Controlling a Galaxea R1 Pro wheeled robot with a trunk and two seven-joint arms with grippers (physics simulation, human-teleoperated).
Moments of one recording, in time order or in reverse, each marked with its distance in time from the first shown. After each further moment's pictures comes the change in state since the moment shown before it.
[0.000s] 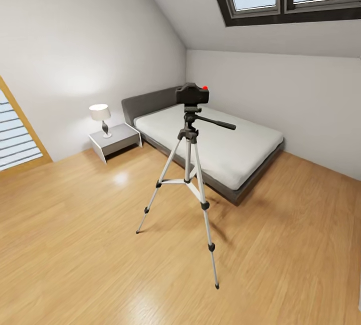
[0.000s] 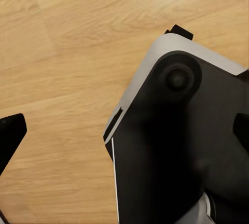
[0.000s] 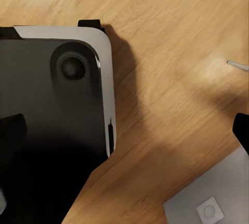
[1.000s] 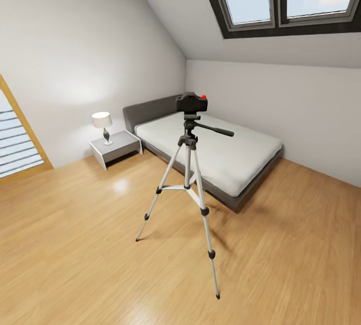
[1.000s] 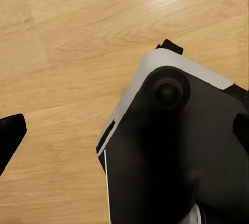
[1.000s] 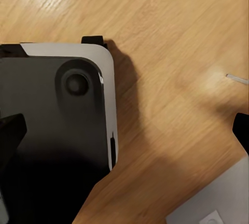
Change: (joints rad) left arm 0.000 0.000 0.001 0.000 0.000 0.000 0.000; right arm 0.000 0.003 0.000 0.001 0.000 0.000 0.000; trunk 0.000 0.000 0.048
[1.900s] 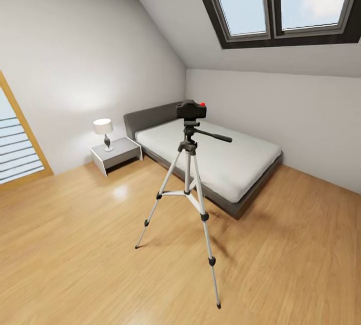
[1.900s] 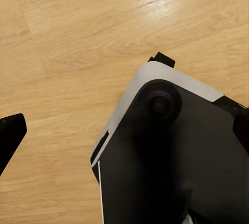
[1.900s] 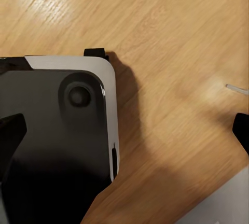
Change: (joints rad) left arm 0.000 0.001 0.000 -0.001 0.000 0.000 0.000; right arm 0.004 0.002 0.000 0.000 0.000 -0.001 0.000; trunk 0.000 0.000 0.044
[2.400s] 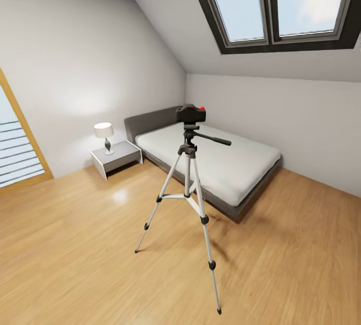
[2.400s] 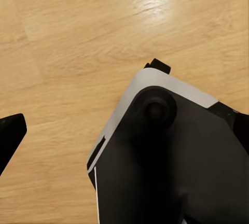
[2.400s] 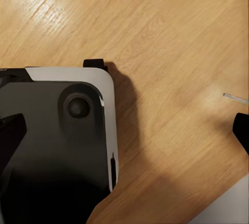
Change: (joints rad) left arm 0.000 0.000 0.001 0.000 0.000 0.000 0.000; right arm 0.000 -0.004 -0.001 -0.001 -0.002 -0.011 0.000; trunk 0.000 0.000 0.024
